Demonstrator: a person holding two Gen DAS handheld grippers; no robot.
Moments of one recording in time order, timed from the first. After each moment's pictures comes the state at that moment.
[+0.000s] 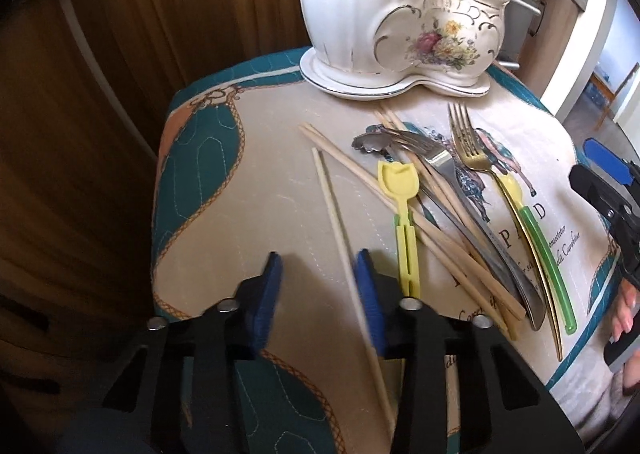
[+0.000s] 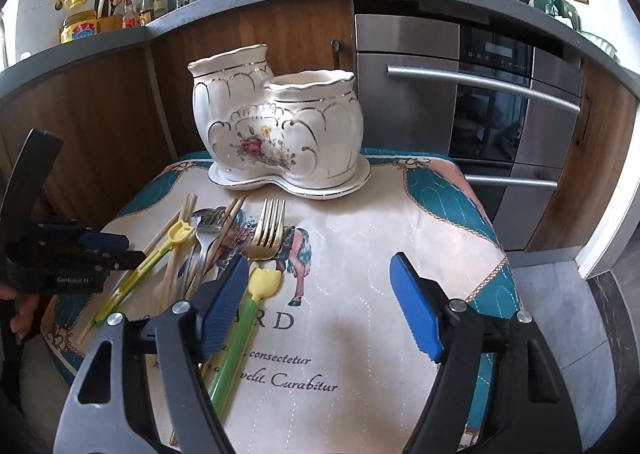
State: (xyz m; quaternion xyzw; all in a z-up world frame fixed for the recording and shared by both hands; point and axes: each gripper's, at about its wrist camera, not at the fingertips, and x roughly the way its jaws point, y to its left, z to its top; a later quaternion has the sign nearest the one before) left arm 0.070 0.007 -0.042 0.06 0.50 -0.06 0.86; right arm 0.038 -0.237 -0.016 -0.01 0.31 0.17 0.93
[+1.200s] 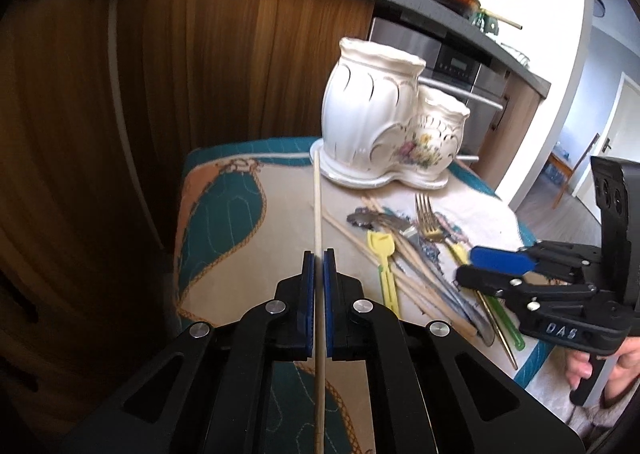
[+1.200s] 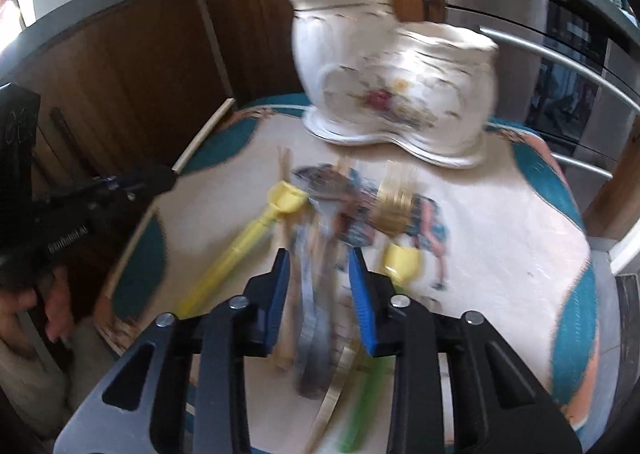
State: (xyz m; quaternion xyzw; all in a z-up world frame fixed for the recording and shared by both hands) left arm 0.021 0.057 -0.004 -0.04 0.34 -0.11 0.93; right arm 0.041 -0.144 -0.010 -0.03 0.41 0.26 0.87
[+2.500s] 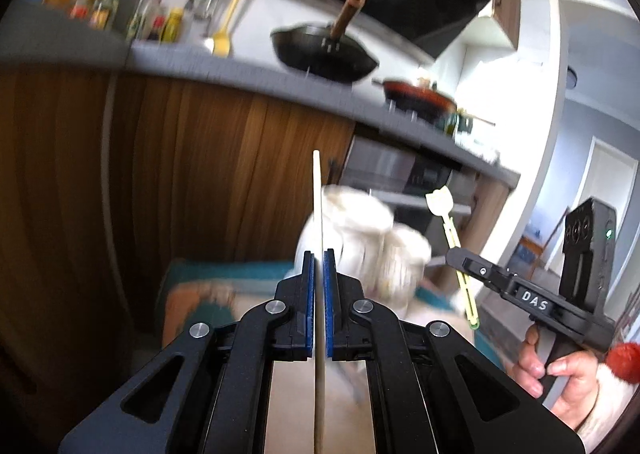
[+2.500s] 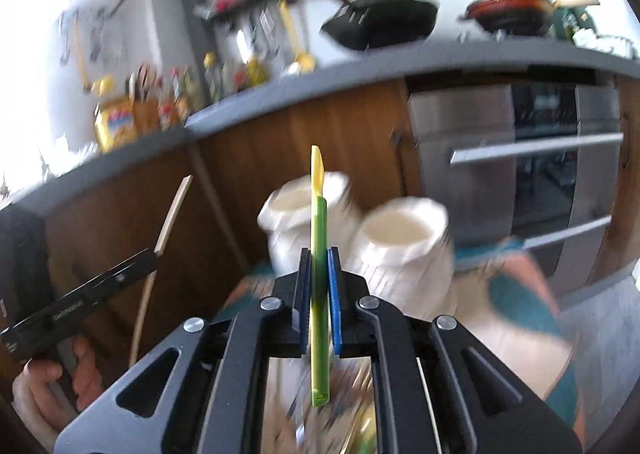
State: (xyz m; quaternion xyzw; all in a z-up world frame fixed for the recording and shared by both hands) left arm 0.042 0.064 0.069 -0.12 0.17 -0.15 0.97; right arm 0.090 -0.197 0.067 0.10 0.21 0.25 0.94
